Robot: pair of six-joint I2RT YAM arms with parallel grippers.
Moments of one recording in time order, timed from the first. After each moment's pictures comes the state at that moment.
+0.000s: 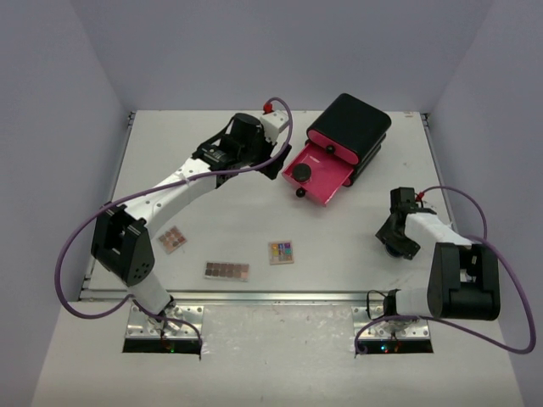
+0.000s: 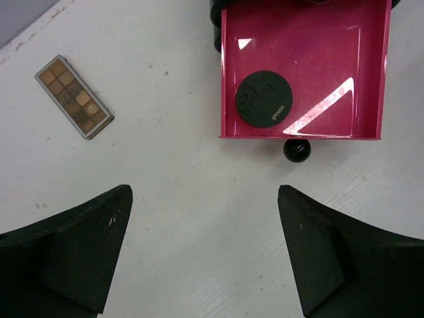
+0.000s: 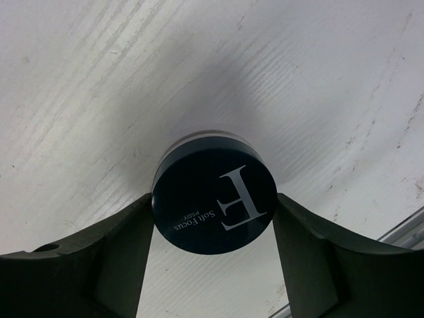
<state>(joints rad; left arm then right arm) -0.55 1.64 1.43 -0.36 0.03 0.11 -0.08 1.36 0.56 -0.51 0.37 0.63</state>
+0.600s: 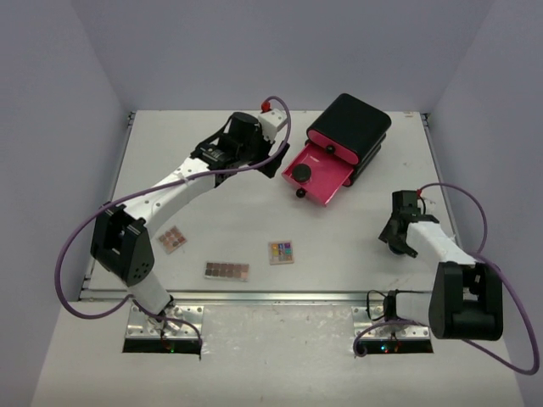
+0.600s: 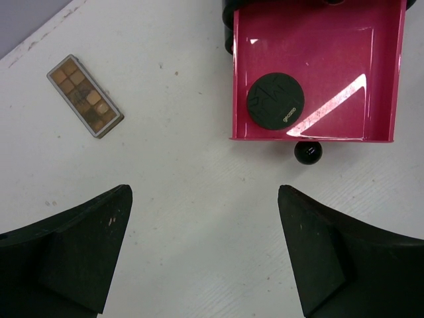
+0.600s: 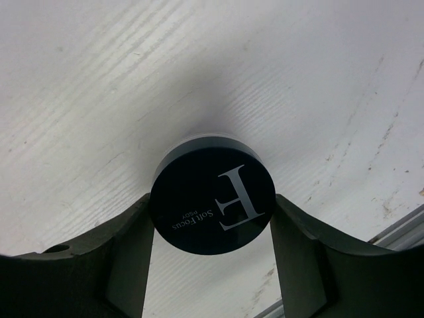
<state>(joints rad) -0.54 1.64 1.43 -0.36 0.02 0.12 -0.06 1.23 0.52 -0.47 0.39 0.49</state>
